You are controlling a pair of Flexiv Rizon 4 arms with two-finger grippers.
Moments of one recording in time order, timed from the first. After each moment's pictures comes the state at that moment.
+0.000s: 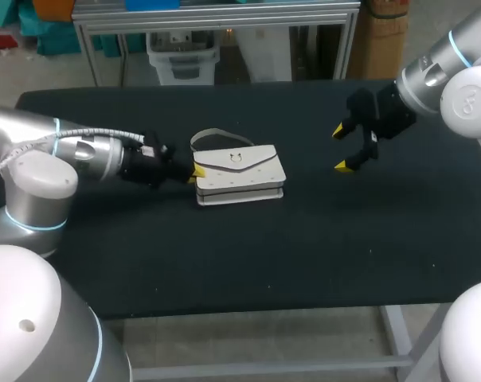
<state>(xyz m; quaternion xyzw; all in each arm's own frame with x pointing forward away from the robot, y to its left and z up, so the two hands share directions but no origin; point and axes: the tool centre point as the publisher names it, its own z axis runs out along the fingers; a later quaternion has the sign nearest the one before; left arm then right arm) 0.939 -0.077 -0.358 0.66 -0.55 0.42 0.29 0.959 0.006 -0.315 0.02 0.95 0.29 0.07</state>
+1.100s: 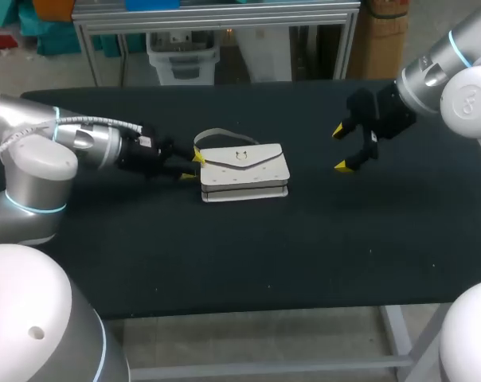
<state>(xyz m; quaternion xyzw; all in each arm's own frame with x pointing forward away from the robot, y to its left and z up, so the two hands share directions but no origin) 0.969 -0.061 -0.356 0.66 -0.56 0.41 0.27 0.959 0.006 -0.315 0.02 0.95 0.29 0.07</state>
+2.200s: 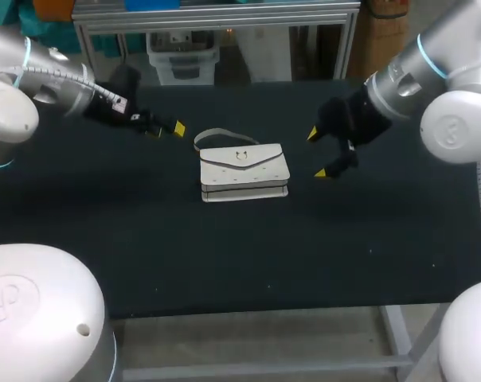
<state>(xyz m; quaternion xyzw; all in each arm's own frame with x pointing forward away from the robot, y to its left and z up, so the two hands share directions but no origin) 0.965 -0.010 -0.257 0.45 -0.80 0.40 0.06 0.936 0.061 -0.306 -0.08 0.96 0.26 0.10</state>
